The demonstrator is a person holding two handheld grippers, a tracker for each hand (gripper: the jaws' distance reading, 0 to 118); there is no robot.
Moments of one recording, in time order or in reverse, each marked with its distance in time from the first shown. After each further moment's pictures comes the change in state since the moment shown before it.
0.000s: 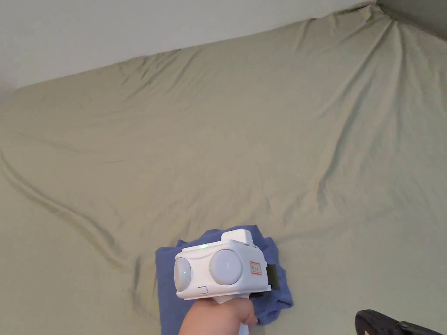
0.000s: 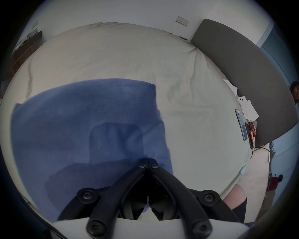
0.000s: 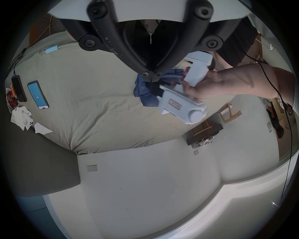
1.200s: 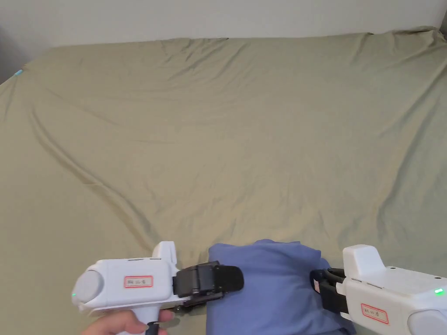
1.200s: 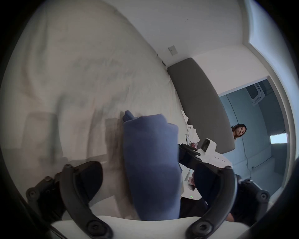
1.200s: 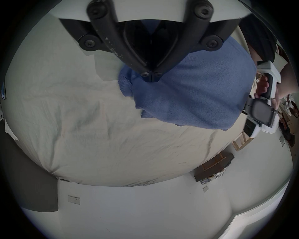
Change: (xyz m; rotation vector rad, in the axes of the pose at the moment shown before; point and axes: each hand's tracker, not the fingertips) left arm -0.263 0.003 0.016 0.060 -0.682 0.252; right arm 0.026 0.006 -0.286 -0.341 -0.010 0.056
